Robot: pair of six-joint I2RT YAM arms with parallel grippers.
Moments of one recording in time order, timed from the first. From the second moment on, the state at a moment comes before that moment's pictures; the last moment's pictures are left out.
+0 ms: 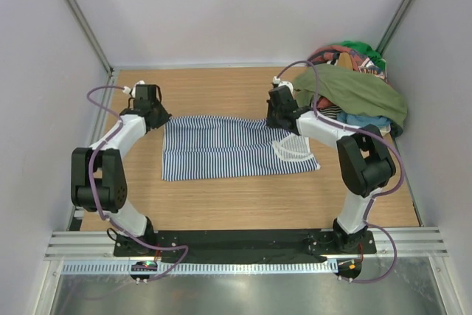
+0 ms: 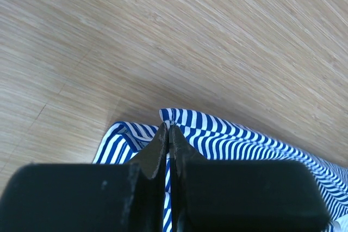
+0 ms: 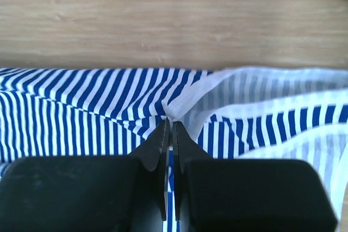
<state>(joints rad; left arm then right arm) -0.07 1.64 1.11 -0.29 -0.11 -0.63 0.47 1.81 1.21 -0.18 0.17 0.42</state>
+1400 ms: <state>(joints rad) -0.07 1.28 0.57 -0.25 -0.17 -0.73 0.65 1.48 0.70 -0.08 0.40 0.65</state>
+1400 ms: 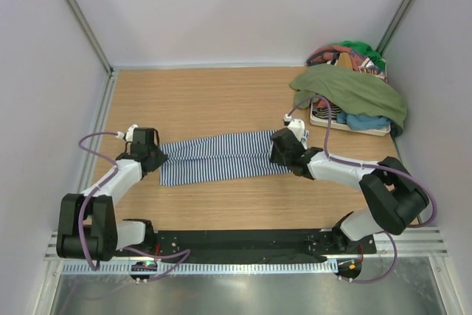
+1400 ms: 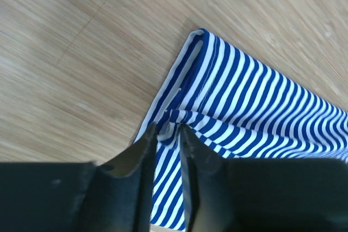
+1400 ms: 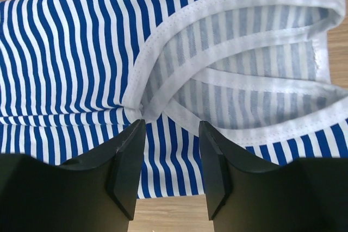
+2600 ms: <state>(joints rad) -0.07 1.20 0.54 -0.25 -0.10 -0.74 0.66 1.61 0.79 -0.08 0.37 0.67</state>
